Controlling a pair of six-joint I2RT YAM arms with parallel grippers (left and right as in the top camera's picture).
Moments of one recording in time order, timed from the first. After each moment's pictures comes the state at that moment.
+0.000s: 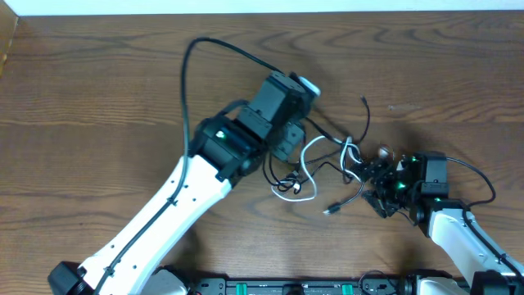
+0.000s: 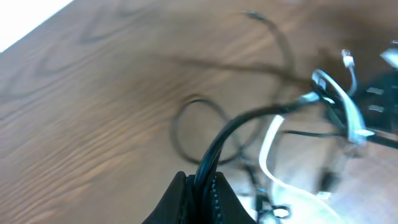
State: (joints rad) left arm -0.68 1.46 1.46 -0.90 -0.12 0.02; right arm -0.03 1.29 0.37 -0.15 -0.57 1.04
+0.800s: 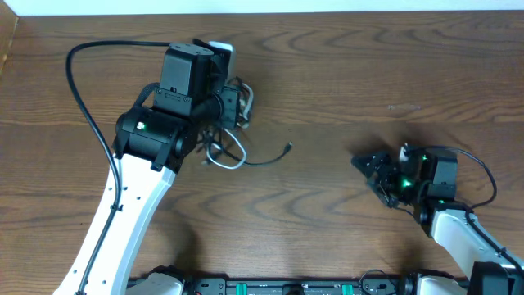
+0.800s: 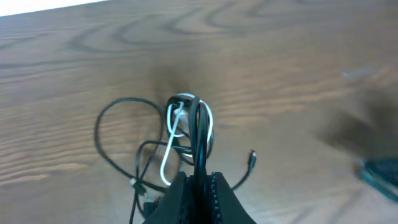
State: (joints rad) left arm -0.34 1.37 1.46 -0.91 0.06 -0.09; right arm -0.09 1.32 0.34 0.10 -0.71 0.83
